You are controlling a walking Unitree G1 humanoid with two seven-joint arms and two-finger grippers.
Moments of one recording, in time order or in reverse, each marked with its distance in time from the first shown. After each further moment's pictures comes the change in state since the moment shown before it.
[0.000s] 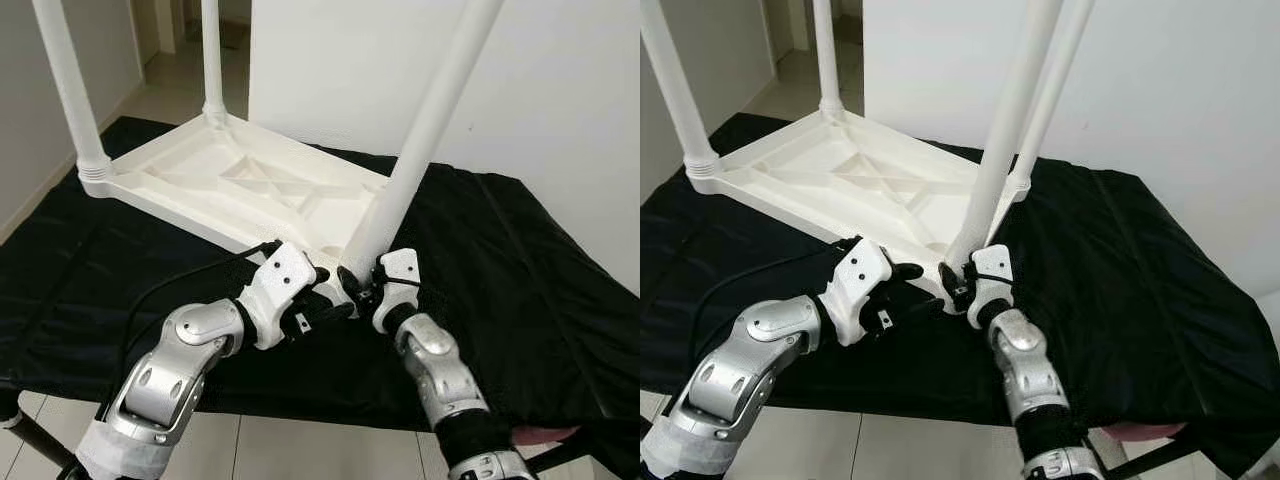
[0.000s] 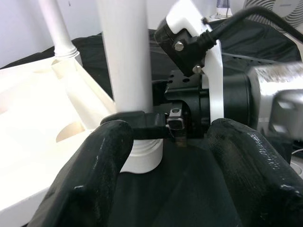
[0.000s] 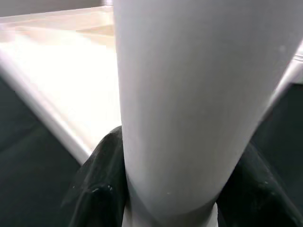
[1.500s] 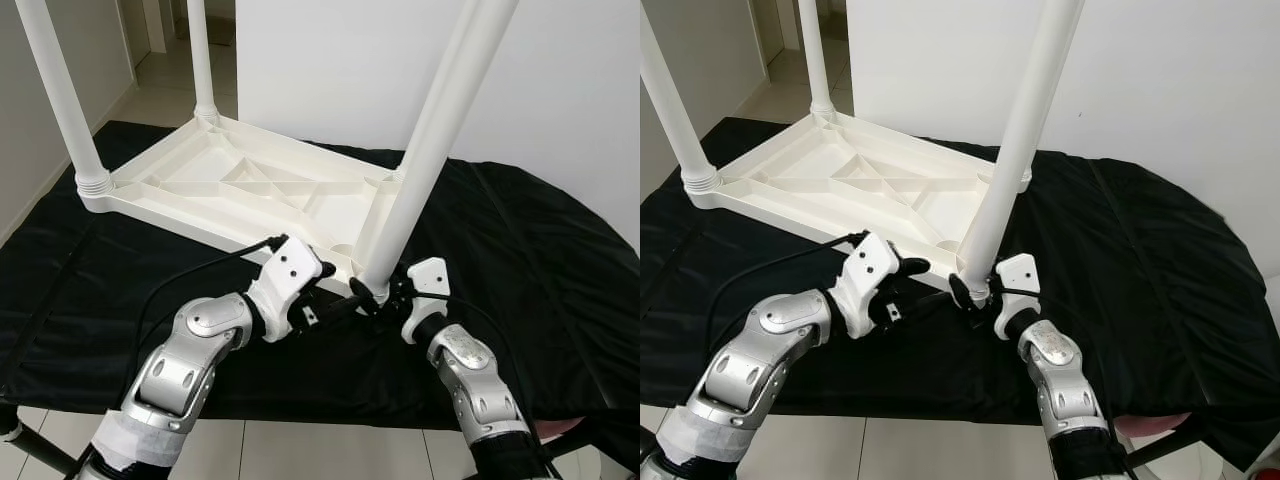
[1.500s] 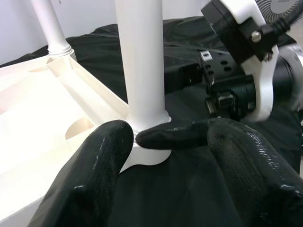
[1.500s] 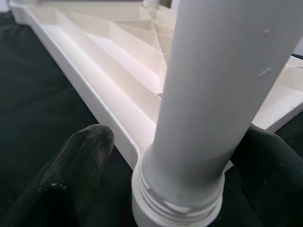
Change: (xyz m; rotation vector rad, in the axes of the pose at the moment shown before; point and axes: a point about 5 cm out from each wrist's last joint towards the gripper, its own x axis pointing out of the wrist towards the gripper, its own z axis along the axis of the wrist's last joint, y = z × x) left arm 0.008 0.006 -0.001 -0.003 -0.015 0.008; right arm -0.014 -0.035 0.008 -0.169 -0.002 0.370
